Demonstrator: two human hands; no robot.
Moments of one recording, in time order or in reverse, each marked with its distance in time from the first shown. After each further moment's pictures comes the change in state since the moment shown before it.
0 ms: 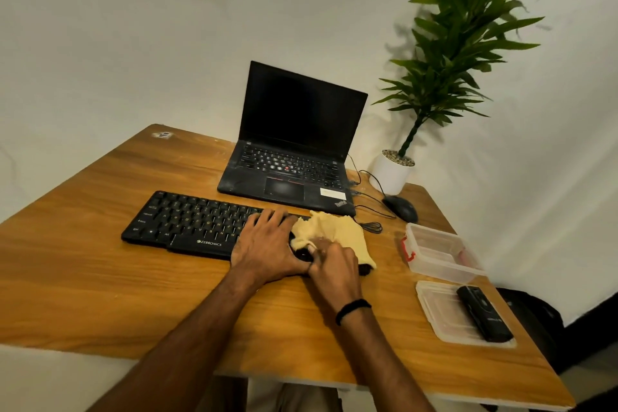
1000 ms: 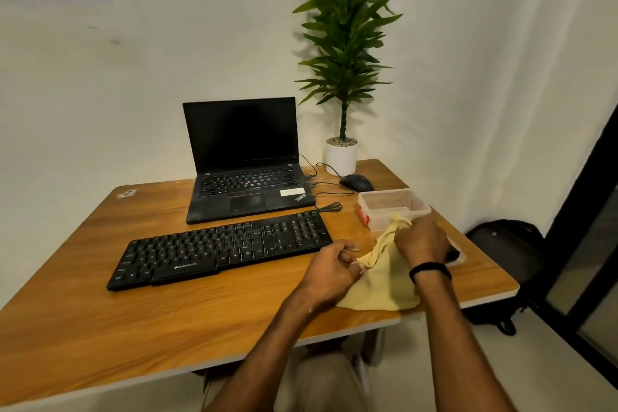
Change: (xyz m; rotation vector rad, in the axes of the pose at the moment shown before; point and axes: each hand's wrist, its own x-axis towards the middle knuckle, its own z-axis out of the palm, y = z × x) left_hand -0.055 0.168 -0.013 -0.988 -0.421 -0.126; right_hand -0.064 0.108 -0.138 0.087 0.339 0.665
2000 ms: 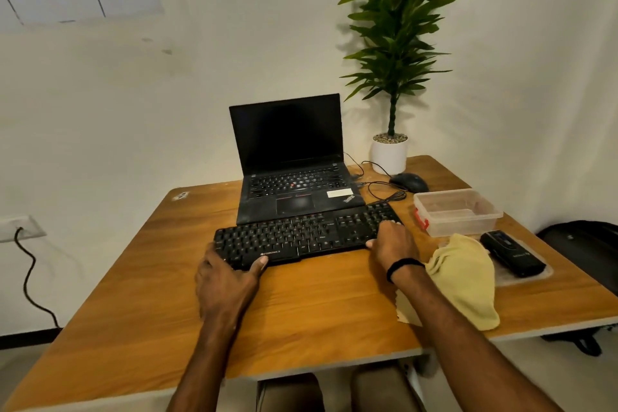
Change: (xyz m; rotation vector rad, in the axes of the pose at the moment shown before) left_hand -0.040 -0.117 -0.204 0.495 0.856 -0.241; right_hand -0.005 -0.068 0.127 -0.256 -0.196 -0.355
